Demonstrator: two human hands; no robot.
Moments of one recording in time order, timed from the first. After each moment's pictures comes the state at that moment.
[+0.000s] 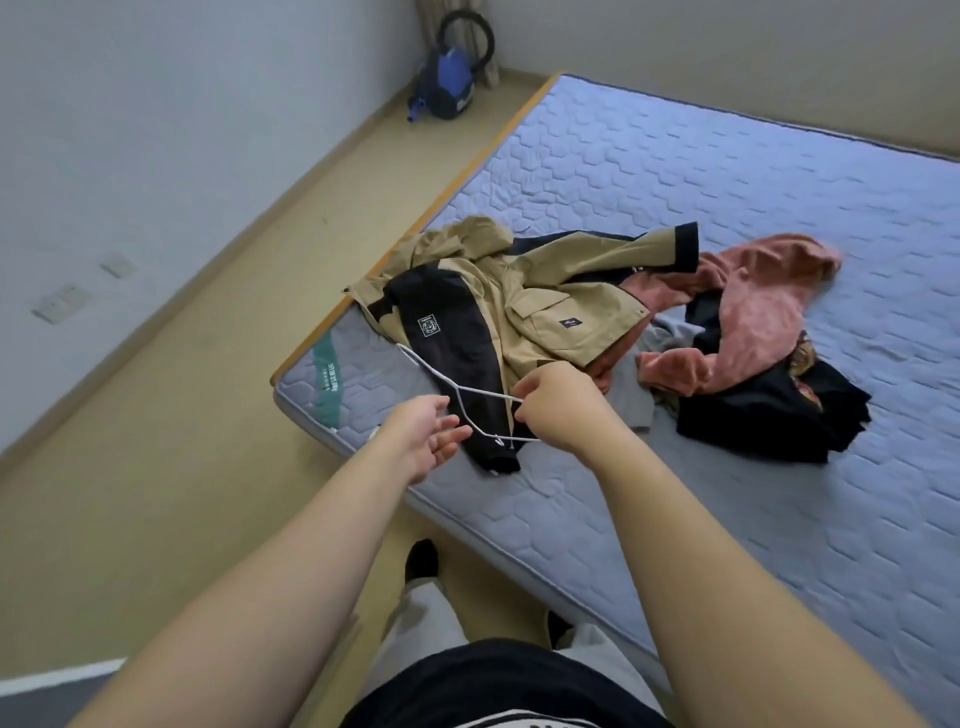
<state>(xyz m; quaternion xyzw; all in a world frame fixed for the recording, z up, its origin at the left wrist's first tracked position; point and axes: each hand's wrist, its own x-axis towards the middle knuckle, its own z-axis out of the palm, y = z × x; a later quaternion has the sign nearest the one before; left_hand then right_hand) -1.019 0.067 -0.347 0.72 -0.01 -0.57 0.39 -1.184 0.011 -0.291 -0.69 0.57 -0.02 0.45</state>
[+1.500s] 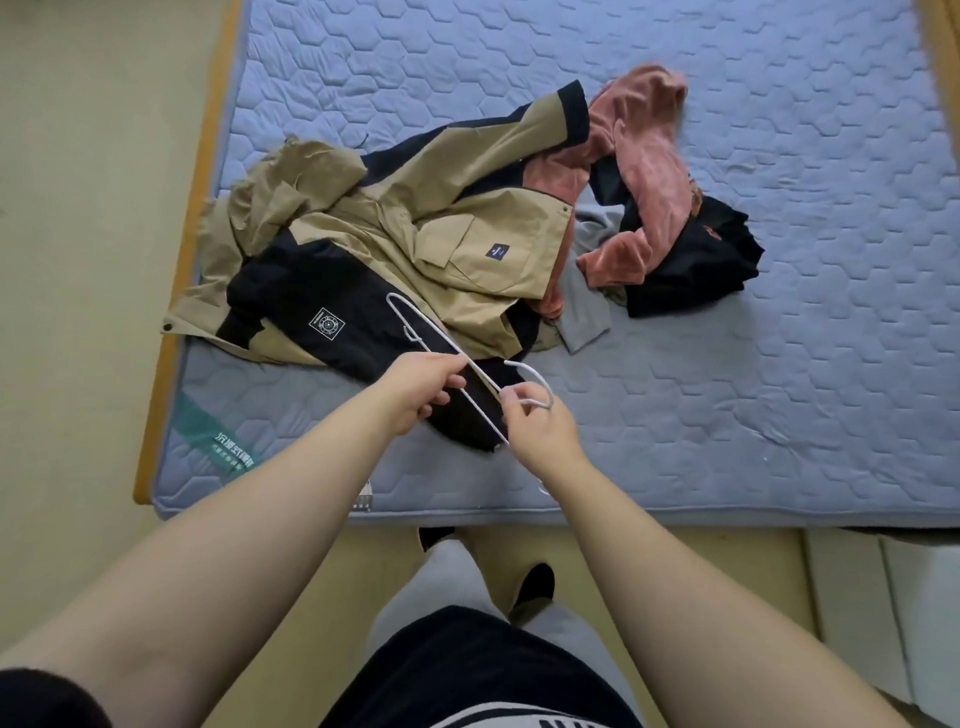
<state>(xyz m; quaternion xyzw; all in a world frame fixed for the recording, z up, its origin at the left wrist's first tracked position) -0.858 -0.124 -0.474 0.65 -0.33 -0.68 0.06 -1.003 -0.029 -0.433 -0.38 0.80 -0.15 0.44</state>
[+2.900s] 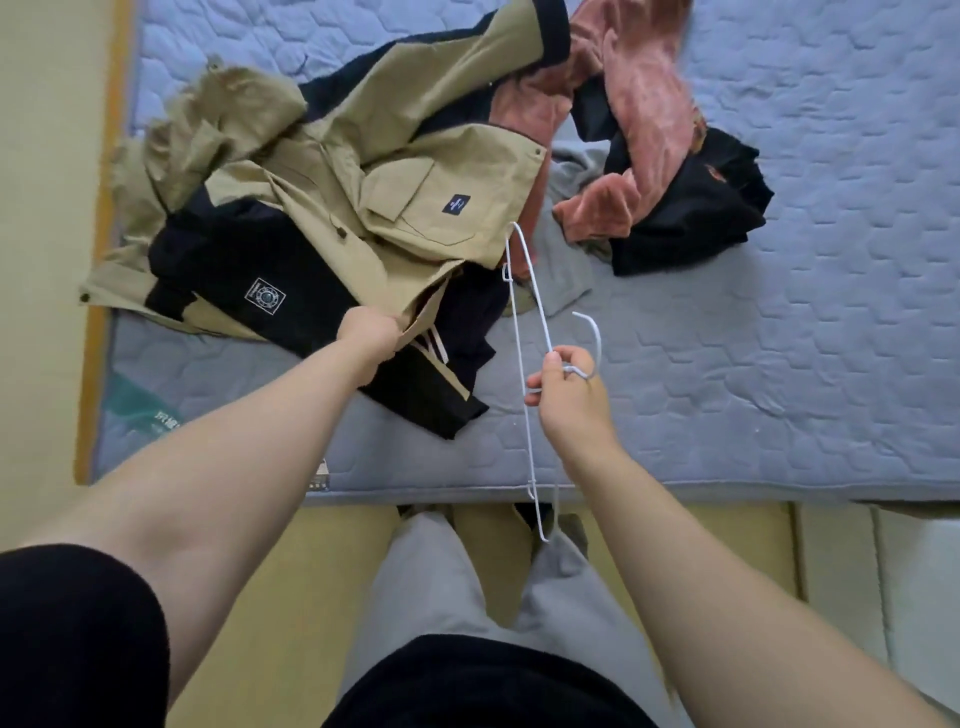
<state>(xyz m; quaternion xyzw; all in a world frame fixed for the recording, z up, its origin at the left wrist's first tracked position) -0.902 -0.173 -0.560 0.77 -0.37 -0.52 0.01 -1.099 -0.035 -0.463 -0.21 0.81 -0.27 0.47</state>
